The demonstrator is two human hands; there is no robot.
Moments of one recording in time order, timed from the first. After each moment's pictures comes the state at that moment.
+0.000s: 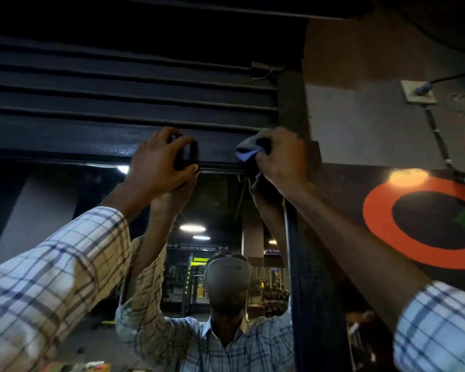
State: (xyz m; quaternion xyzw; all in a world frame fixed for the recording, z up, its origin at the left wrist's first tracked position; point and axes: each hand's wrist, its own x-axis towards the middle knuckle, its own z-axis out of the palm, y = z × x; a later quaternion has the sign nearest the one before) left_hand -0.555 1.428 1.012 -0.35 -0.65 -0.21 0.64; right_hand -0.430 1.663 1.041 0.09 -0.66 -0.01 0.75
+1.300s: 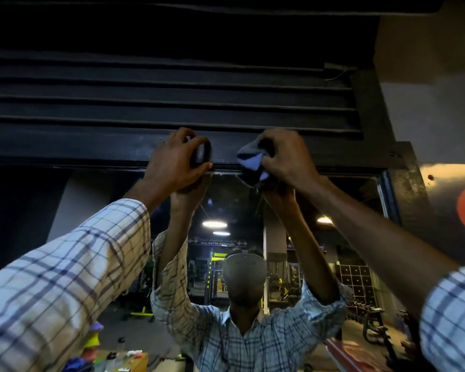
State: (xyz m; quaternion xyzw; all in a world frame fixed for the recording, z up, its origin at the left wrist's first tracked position) left_hand -0.635 1.267 1.022 -0.35 -0.68 -0.19 0.62; right_hand -0.517 1.502 1.048 0.14 -0.73 -0.03 0.67
